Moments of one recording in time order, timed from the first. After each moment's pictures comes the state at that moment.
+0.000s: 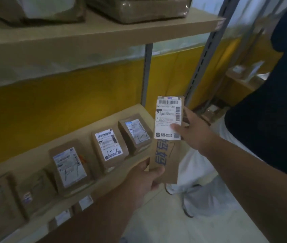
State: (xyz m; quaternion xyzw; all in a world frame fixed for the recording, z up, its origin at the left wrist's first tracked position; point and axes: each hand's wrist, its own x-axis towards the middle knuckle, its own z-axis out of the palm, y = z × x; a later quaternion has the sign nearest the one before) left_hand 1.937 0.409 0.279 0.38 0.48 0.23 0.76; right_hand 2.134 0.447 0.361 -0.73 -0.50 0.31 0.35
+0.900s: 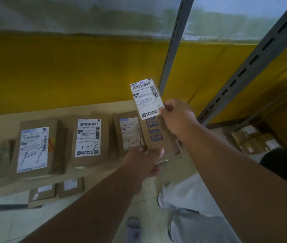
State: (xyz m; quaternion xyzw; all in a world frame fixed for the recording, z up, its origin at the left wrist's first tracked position) left_hand 2.058 0.508 0.253 0.24 0.56 0.36 0.71; right_hand 2.175 0.623 0.301 -0.73 -0.62 0.25 0.16
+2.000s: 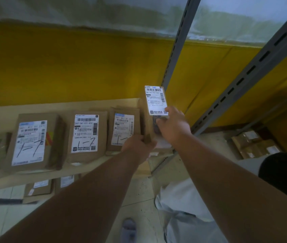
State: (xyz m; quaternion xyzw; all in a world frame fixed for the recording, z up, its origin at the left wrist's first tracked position) left_hand 2.054 0.554 0.212 0.40 0.68 0.25 0.56; right_hand 2.177 0.615 0.257 -0.73 -0.62 0.23 0.15
